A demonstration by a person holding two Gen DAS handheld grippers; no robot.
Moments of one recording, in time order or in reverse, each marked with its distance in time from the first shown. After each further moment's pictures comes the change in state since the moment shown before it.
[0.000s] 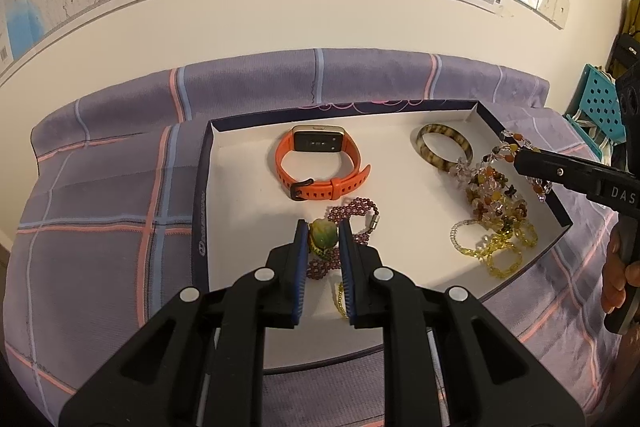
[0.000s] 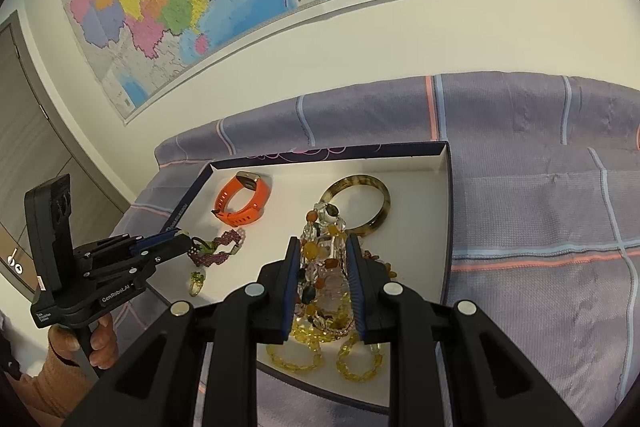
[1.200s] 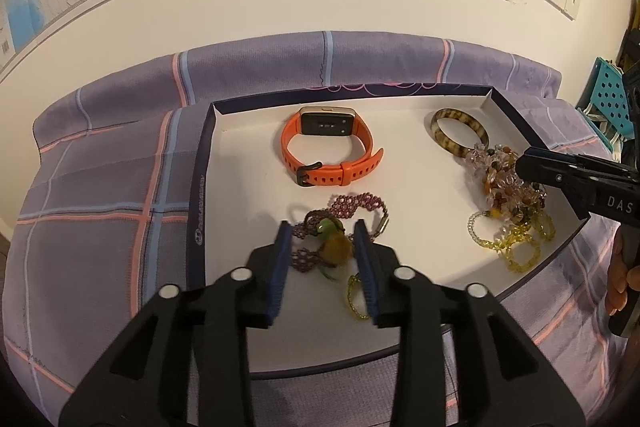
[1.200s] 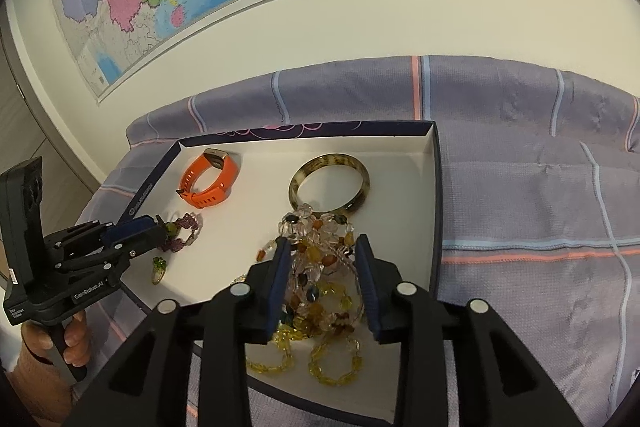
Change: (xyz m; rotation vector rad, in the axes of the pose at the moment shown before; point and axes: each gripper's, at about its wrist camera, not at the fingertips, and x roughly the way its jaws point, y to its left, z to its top) left arm 0.014 -0.001 -0.004 -0.003 0.025 0.030; right arm 0.020 0.000 -0.007 -0.031 0.047 -0.104
